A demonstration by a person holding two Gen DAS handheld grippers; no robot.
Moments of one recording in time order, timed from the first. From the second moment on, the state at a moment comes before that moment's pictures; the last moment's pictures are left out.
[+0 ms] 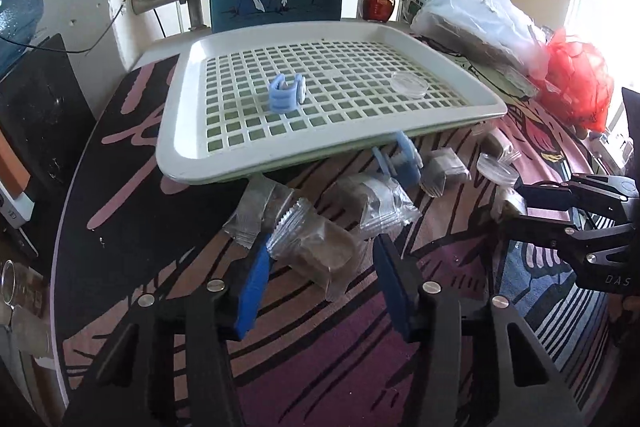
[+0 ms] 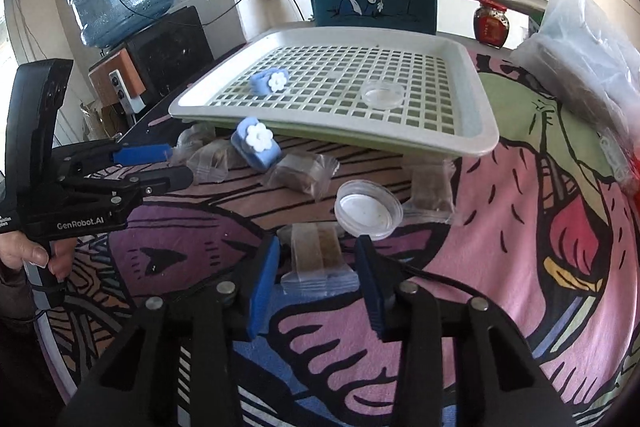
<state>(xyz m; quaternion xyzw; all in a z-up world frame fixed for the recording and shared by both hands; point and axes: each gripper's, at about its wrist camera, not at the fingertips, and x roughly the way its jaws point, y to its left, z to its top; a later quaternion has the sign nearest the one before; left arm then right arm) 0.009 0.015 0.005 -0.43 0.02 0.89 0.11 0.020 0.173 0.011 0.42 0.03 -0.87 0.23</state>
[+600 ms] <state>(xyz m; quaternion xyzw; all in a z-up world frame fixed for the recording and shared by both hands) 0.047 0.011 0.039 -0.38 0.00 0.91 0.14 0.035 0.168 0.039 0.36 0.02 -0.89 0.27</state>
